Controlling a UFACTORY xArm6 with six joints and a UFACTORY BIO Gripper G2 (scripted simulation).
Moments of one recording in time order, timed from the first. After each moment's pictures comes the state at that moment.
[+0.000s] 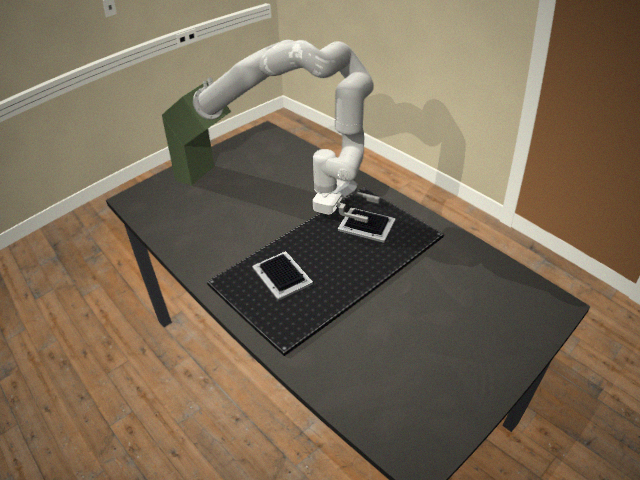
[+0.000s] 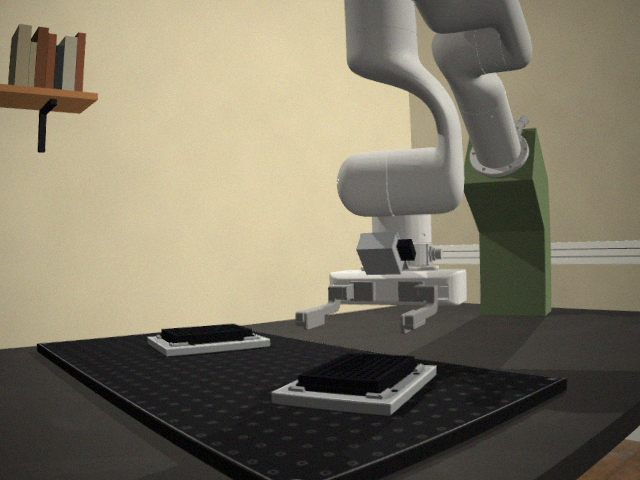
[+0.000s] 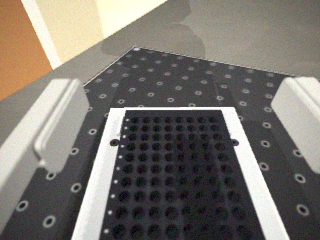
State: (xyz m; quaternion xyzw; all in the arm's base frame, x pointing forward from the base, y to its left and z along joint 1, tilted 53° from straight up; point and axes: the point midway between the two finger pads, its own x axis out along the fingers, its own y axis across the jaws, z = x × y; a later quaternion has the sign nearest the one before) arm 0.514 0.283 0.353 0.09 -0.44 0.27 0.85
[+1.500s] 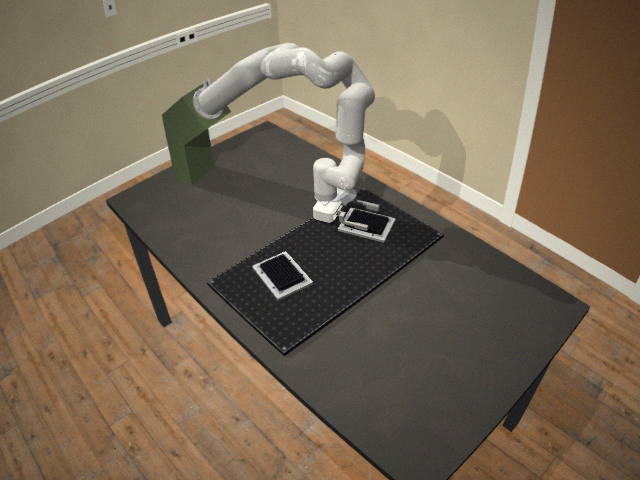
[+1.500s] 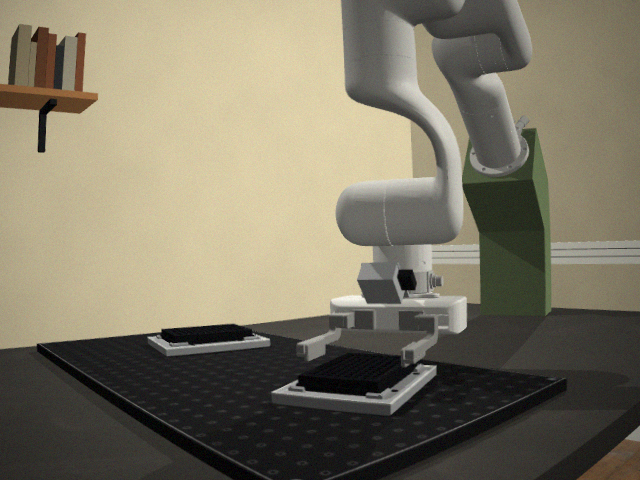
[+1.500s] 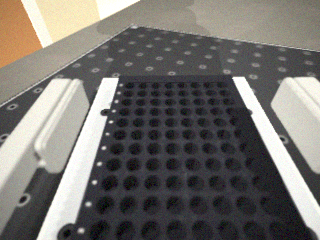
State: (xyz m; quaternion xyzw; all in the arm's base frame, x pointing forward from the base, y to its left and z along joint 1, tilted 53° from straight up) arm 0.537 0.296 0.333 0.09 -0.44 0.27 0.85
